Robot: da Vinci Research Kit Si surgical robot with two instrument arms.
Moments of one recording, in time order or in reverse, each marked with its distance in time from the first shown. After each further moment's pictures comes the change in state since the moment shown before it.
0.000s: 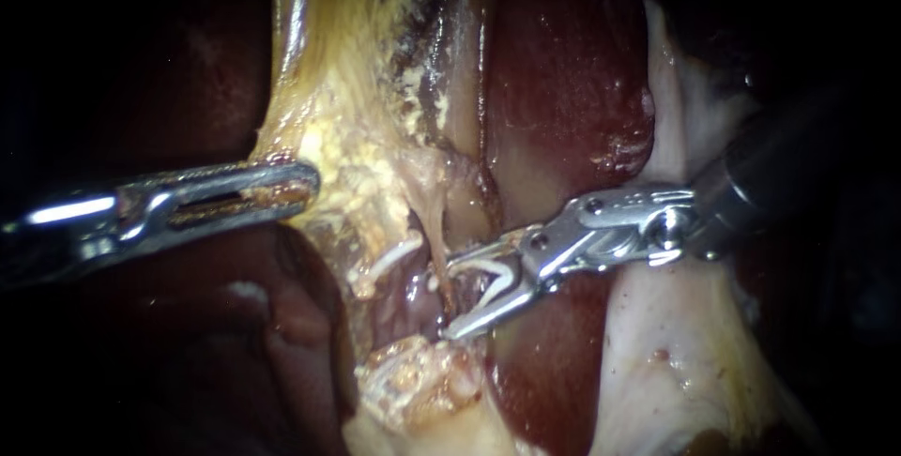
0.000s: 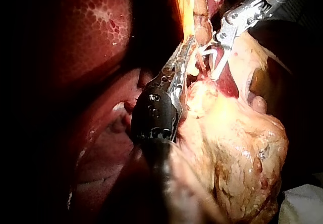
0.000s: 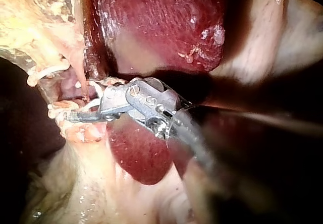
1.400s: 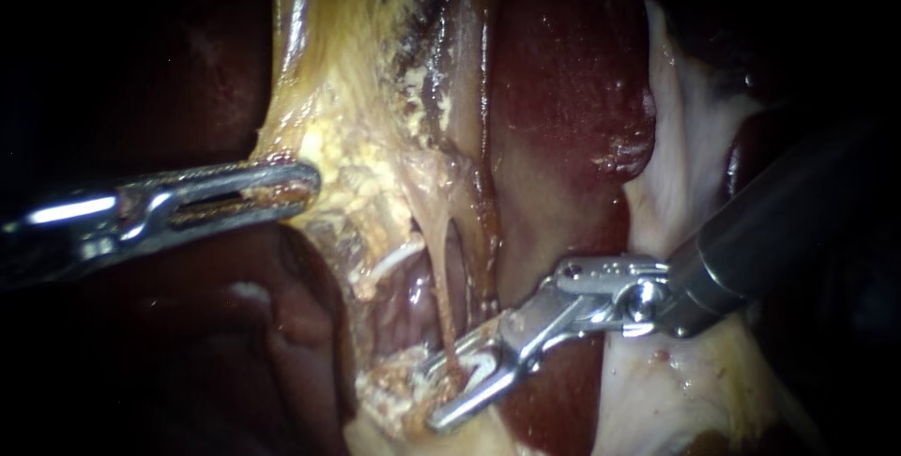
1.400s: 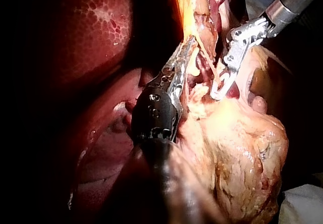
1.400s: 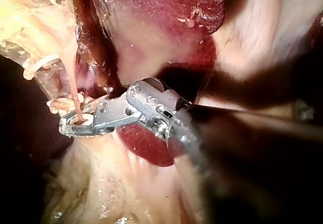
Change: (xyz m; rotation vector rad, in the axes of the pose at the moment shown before) right arm -0.004 -0.003 0.002 0.209 0.030 0.144; left arm 0.000 0.000 0.000 0.000 0.000 0.000
